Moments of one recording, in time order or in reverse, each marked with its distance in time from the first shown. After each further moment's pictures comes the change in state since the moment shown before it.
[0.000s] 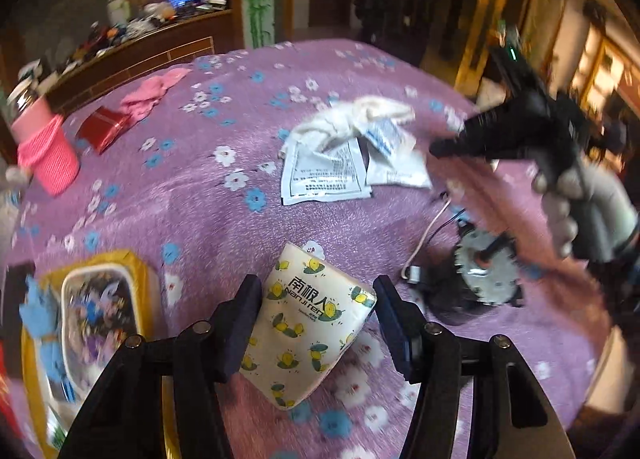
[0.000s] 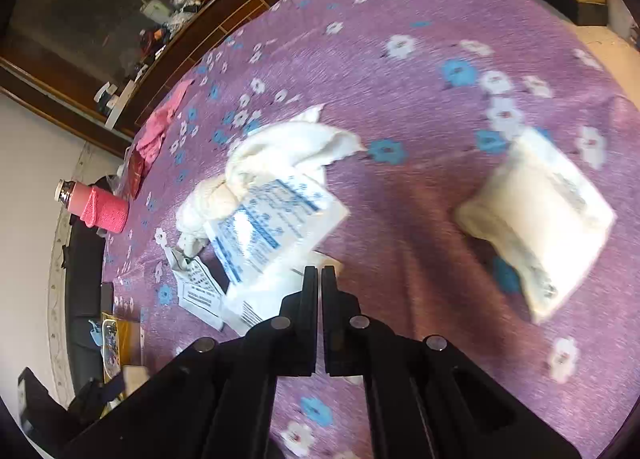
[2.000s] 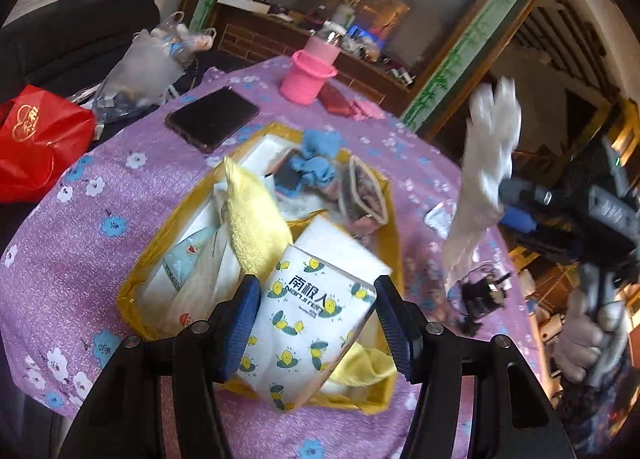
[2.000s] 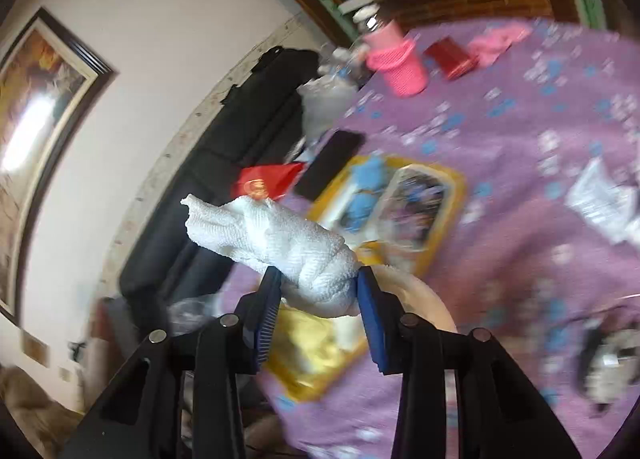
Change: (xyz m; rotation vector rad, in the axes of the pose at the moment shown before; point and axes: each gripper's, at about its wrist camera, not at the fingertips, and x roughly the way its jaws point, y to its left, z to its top) left arm -0.154 0.118 -0.186 -0.701 -0.268 0.102; right arm -0.055 0.267 -0.174 -0.617 0.161 0.446
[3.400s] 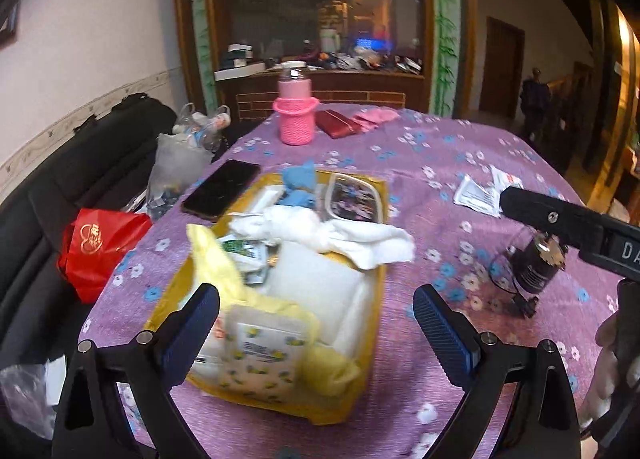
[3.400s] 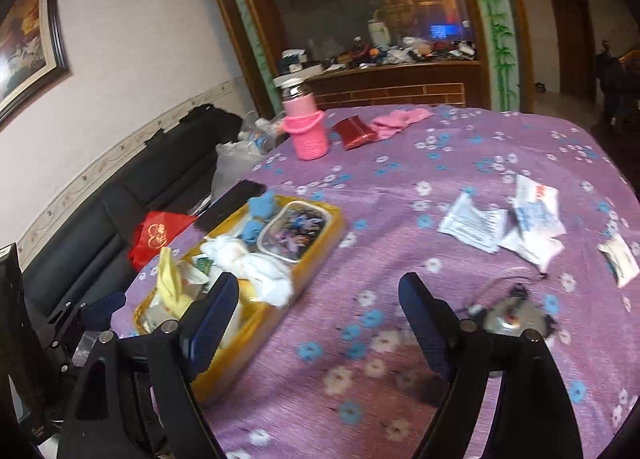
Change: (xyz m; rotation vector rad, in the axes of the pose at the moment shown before) left arm -0.002 -0.116 -0.034 0.365 -0.135 0.365; right arm -0.030 0.003 -0.074 -0.107 -0.307 -0.384
